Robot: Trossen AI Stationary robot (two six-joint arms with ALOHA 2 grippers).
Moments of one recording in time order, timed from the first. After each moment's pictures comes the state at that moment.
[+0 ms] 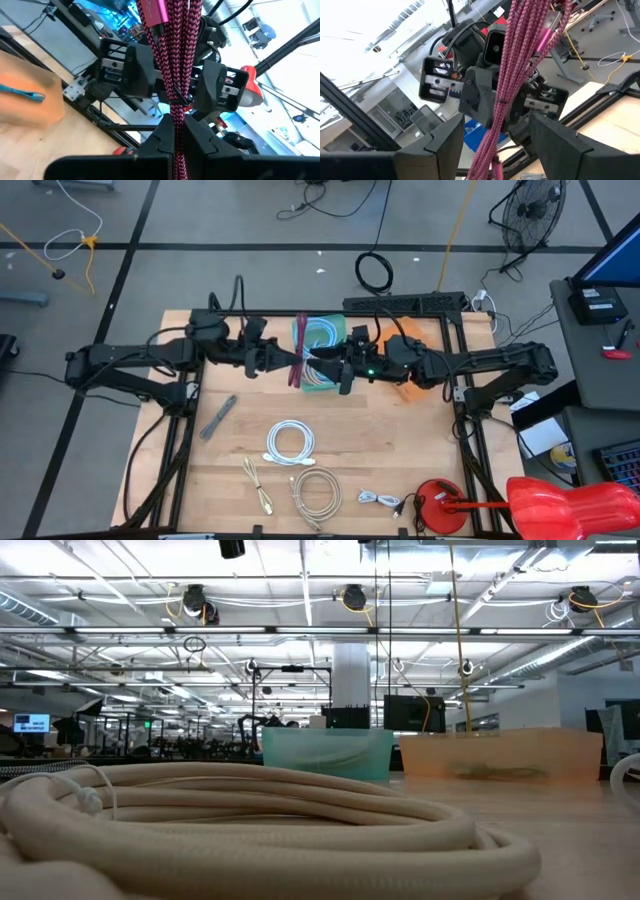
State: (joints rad) left arm 0.14 1.10 0.94 0.26 0.29 -0.87; right arm 0.05 1.46 1.26 0.30 0.18 0.67
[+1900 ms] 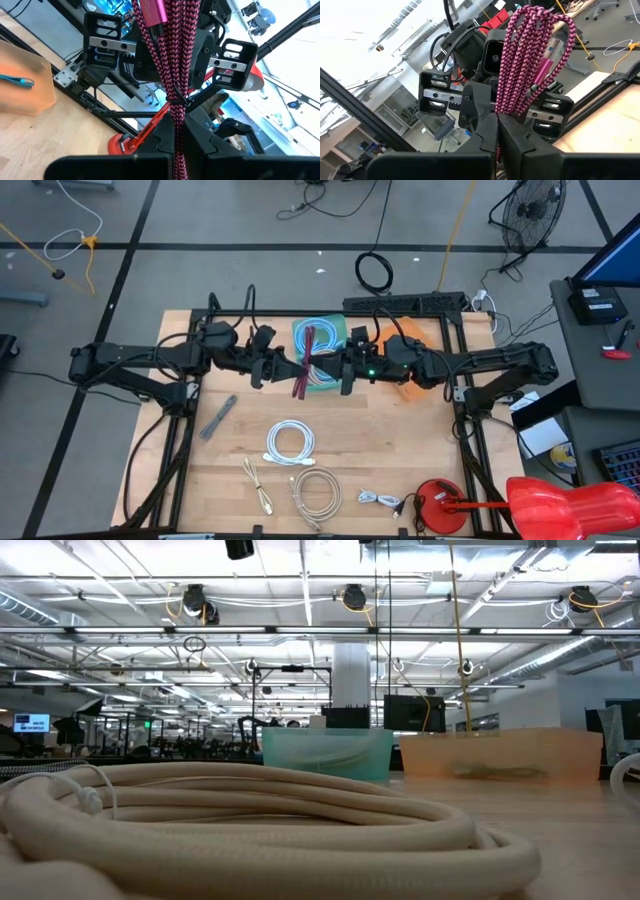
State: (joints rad) left arm 0.09 1.15 0.94 0.29 0.31 -0.86; right arm 0.05 1.46 1.26 0.27 0.15 0.72
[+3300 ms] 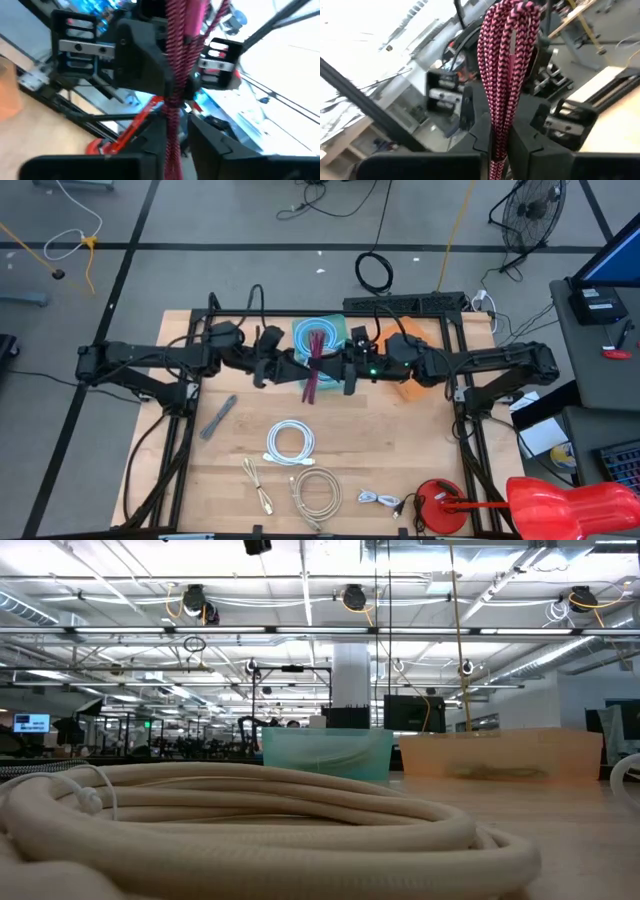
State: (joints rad) left arm 0.10 1.23 0.94 0.46 0.41 -0.91; right arm 0.04 1.45 1.27 0.24 0.11 0.75
